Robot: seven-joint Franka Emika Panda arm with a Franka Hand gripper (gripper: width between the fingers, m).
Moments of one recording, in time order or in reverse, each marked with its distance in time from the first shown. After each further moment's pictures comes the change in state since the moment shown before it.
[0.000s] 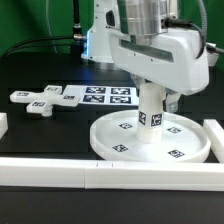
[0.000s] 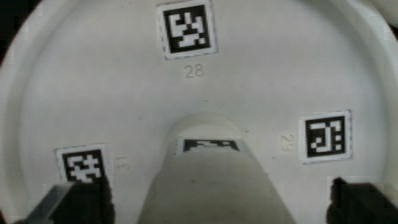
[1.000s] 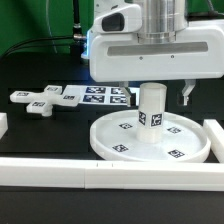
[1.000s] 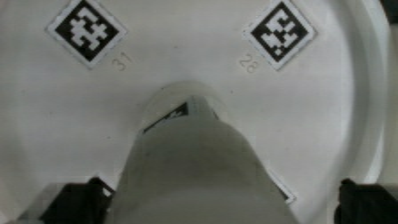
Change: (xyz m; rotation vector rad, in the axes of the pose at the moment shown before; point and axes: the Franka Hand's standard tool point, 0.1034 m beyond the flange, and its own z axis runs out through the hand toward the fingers) arm 0.005 0.000 -0.001 -0.020 0.026 -0.916
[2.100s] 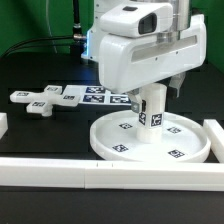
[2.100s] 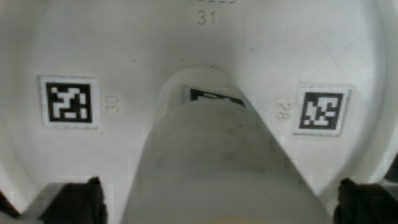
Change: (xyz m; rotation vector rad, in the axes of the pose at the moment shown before) arm 0.001 0.000 -0.001 -0.046 -0.022 -0.838
